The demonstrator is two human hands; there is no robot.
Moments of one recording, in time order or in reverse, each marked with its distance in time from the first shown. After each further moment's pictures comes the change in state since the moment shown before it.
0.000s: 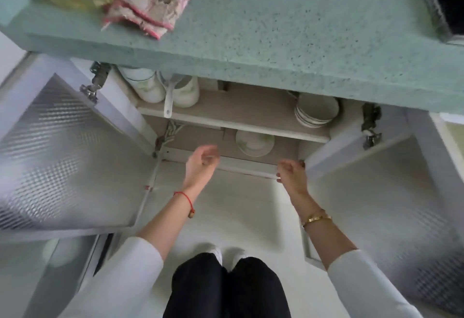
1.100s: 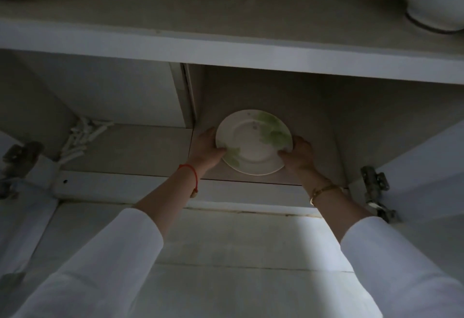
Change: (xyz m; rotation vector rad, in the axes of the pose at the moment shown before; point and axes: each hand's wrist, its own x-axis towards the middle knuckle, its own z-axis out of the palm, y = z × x) left_hand 0.367 -0.251 0.228 0.261 -0.212 0.222; right_hand 0.401 0.185 0.169 -0.420 0.183 -0.274
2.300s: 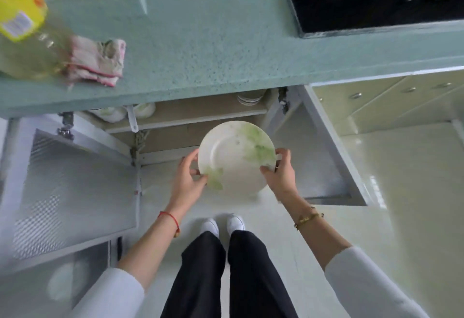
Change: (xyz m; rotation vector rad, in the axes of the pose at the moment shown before) left_hand -0.479 0.398 -0.252 -0.121 -0.080 -0.074; right_hand -0.447 -0.207 -0.474 0.409 -0.015 0.338
